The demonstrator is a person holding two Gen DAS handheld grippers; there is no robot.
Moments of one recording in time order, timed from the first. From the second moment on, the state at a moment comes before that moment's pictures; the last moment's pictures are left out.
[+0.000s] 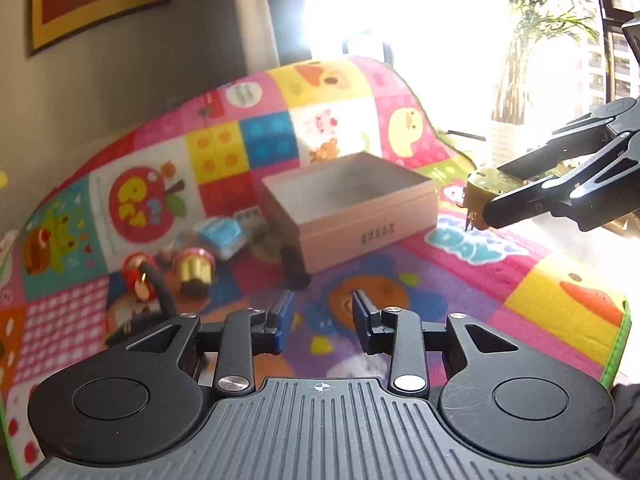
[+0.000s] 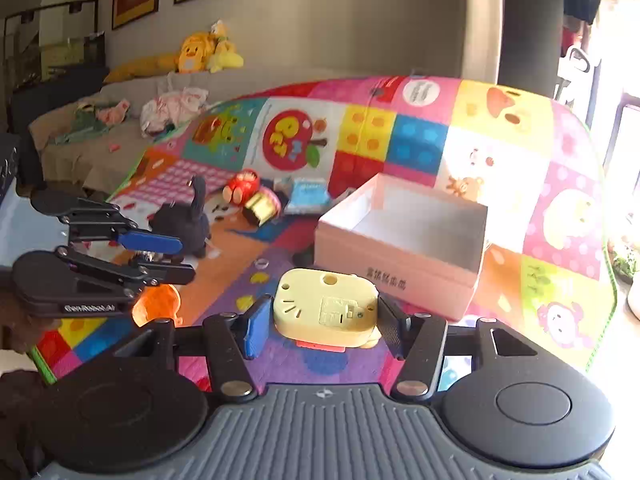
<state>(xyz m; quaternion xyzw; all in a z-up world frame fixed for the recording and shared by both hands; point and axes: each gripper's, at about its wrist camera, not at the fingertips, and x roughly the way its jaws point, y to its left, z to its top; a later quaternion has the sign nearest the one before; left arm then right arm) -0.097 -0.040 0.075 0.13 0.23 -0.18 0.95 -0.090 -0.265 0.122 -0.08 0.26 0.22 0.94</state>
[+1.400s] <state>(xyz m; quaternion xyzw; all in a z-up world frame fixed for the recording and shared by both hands) -0.069 0.022 -0.001 0.00 0.35 -0.07 0.93 -0.070 -0.215 0.005 -0.13 0.38 0.22 0.89</state>
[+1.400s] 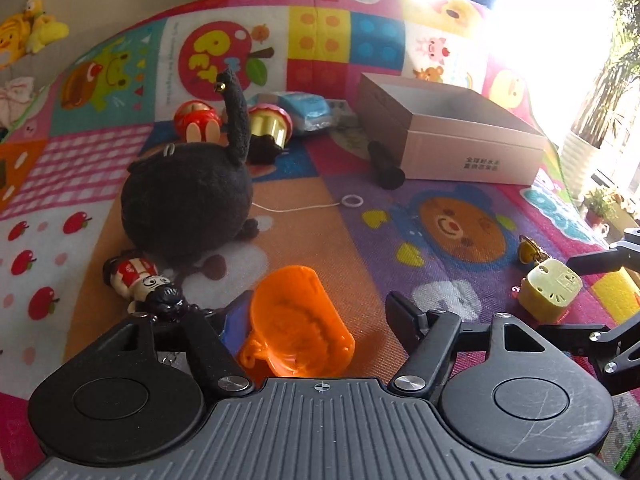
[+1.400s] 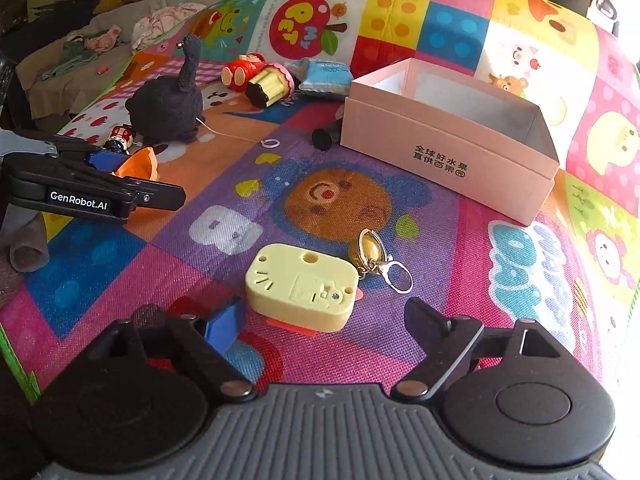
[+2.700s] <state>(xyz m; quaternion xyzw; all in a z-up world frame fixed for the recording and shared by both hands) -0.103 0.028 0.000 -0.02 0.36 -0.12 0.92 -0.074 -0.224 0.000 -0.10 0.38 0.21 0.90</state>
